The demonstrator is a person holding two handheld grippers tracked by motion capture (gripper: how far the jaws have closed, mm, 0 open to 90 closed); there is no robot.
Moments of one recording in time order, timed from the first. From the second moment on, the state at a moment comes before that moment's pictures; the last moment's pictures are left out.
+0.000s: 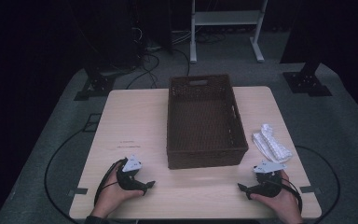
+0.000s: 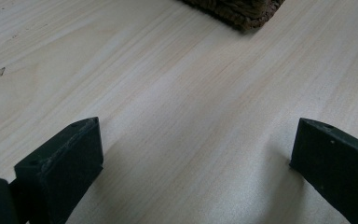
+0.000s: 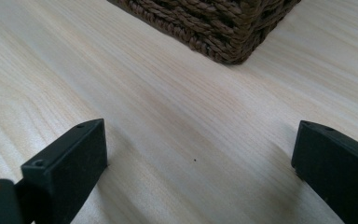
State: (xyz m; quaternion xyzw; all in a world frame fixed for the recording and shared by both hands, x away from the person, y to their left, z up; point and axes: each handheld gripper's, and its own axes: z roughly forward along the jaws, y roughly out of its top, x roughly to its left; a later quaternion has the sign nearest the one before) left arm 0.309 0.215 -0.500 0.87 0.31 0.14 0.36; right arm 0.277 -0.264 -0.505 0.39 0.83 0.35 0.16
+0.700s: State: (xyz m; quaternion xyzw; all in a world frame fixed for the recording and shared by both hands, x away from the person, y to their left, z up) left arm 0.308 0.215 -0.500 0.87 0.31 0.14 0.36; right arm 0.272 -0.271 -0.497 0.40 0.82 0.38 0.17
